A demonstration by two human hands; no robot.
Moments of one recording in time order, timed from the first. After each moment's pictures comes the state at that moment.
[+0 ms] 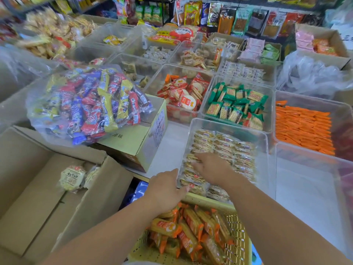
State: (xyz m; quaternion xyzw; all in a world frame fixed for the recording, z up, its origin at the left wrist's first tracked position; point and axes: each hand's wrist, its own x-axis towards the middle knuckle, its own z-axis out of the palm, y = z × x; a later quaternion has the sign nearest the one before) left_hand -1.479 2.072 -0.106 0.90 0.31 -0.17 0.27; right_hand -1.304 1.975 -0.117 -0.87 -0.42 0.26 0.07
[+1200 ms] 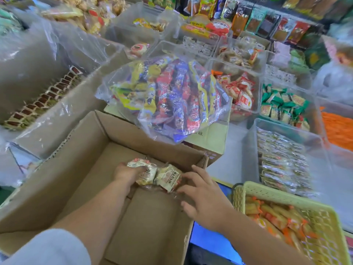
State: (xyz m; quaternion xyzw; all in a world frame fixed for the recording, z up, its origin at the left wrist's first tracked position) left_hand -1.702 2.387 -0.199 0.53 0.63 0.04 0.56; right_hand -1.593 2.150 -0.099 -0.82 -0.53 0.24 0.03
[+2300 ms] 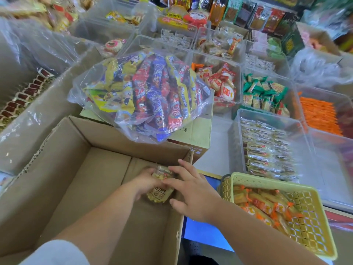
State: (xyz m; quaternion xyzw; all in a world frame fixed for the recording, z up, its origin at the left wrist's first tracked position) left_hand -1.665 2.334 -0.177 0.63 0.37 -0.19 0.66; right_hand -1.586 2.152 -0.099 -0.81 -0.53 0.24 0.08
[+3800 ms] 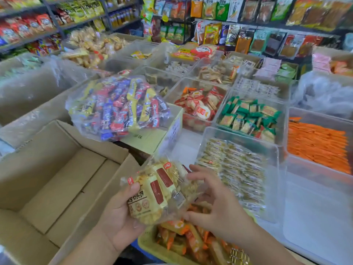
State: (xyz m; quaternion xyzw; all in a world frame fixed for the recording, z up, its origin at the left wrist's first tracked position) left_hand -1.611 2.059 -0.022 0.25 0.29 0.16 0.91; right_hand -1.428 1.908 -0.015 -0.65 -0.46 0.35 0.49
